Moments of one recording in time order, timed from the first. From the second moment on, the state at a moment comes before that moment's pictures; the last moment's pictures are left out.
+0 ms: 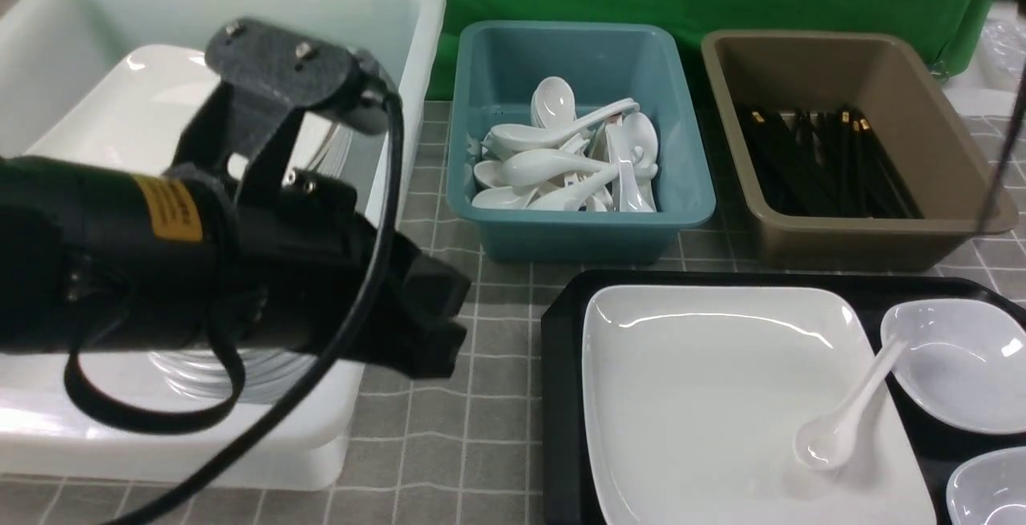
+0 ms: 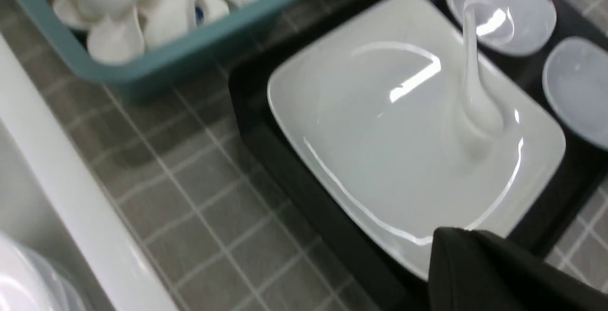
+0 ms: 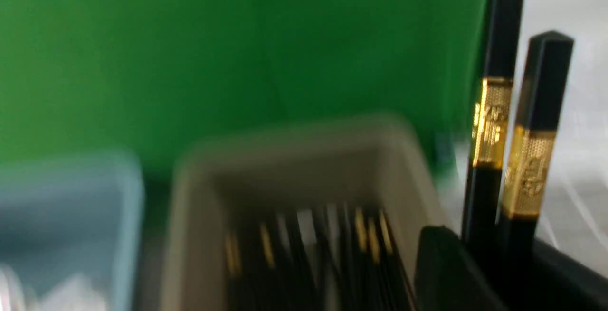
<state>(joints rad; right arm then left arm) -0.07 1.58 -1.31 0.04 -0.01 0.14 -0.64 1.10 -0.94 -0.30 0.58 0.17</state>
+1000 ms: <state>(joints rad) -0.01 1.34 -1.44 0.05 0.89 -0.06 -0.69 1.53 -1.34 -0.29 0.81 0.21</state>
